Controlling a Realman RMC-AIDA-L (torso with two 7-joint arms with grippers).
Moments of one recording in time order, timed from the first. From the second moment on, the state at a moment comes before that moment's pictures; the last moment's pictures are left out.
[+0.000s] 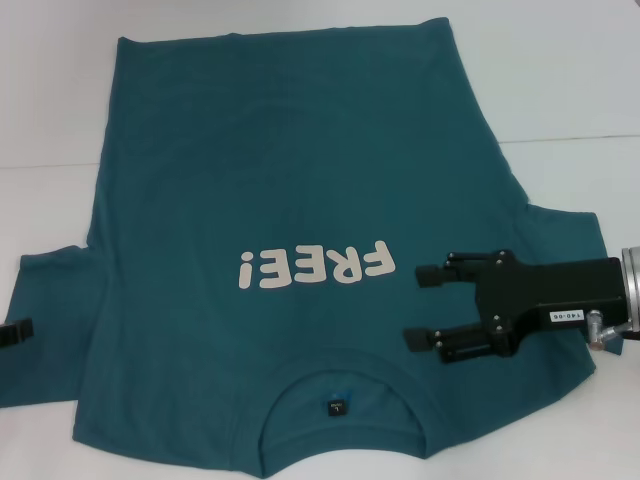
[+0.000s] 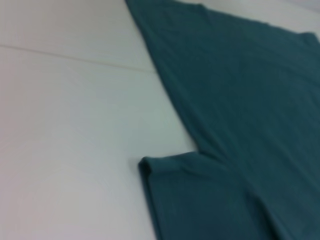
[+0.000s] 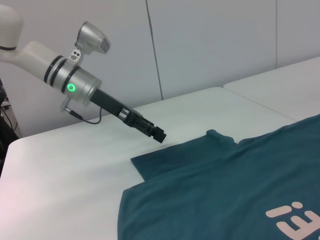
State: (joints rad) left arm -0.37 -2.04 0.64 0.86 2.21 1.14 -2.00; right arm 0.52 2.05 -0.85 -0.83 -1.97 -1.60 1.47
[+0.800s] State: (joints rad) left arm -0.42 -2.04 0.64 0.80 2.26 1.19 -2.00; right arm 0.53 2.05 -0.86 -0.83 -1.97 -1.59 1.48
